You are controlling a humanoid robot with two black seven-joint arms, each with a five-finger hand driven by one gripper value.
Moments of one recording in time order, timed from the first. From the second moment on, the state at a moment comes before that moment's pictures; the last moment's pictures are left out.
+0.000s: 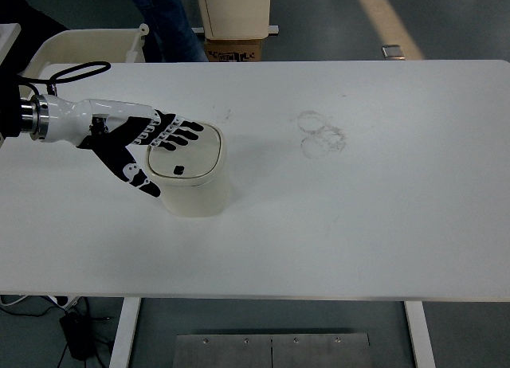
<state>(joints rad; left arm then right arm) -1.41 0.93 0.08 -1.48 0.46 -0.52 0.02 -0.07 0.00 0.32 0.19 -0.22 0.03 0.51</state>
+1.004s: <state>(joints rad) -1.36 0.91 0.08 -1.46 0.49 -0.51 0.02 -0.07 0.00 0.32 0.19 -0.22 0.03 0.51</state>
